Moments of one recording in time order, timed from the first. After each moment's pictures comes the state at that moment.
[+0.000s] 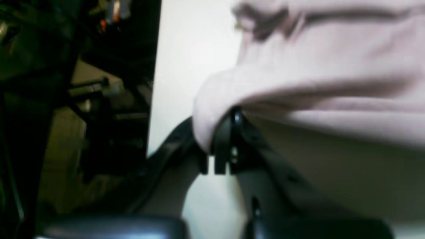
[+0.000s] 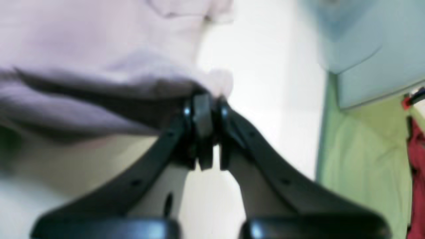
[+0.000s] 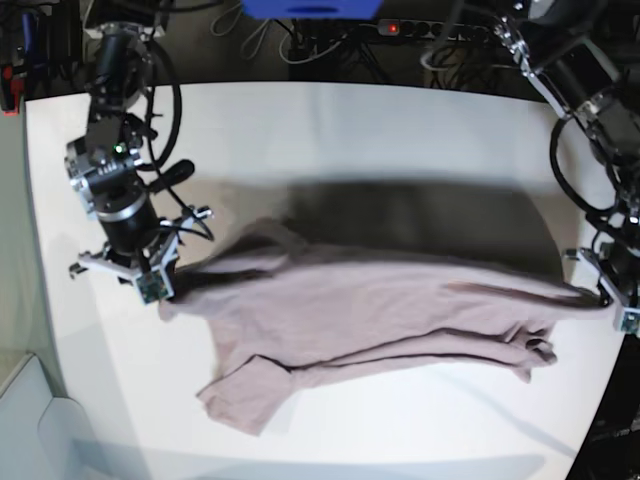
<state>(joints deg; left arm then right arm) -11.2 -14.7 -34.3 96.6 4.5 -40.1 47.6 -4.5 3.6 7.4 111.4 -13.7 25.6 -37.4</state>
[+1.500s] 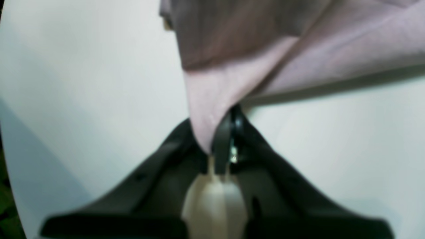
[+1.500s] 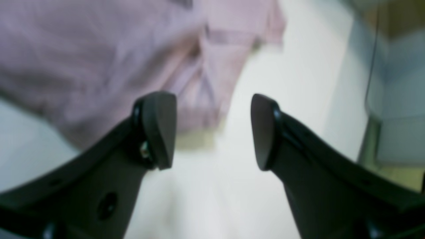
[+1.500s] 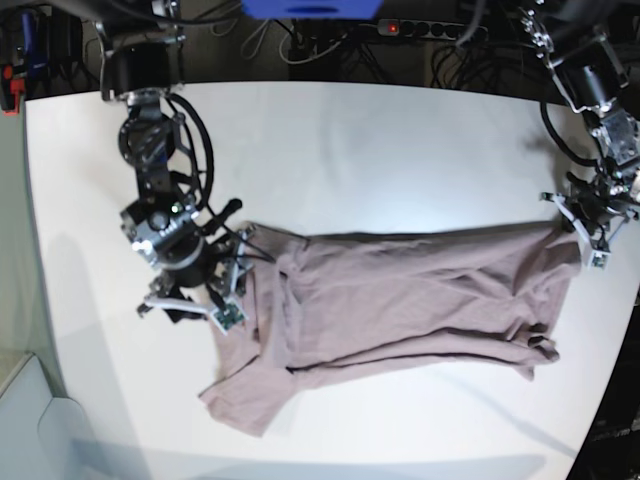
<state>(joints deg) -8.3 -19.9 -32.1 65.5 4.1 -39.9 38.0 6.4 4.5 -6.9 96.7 -16.4 25.5 -44.0</state>
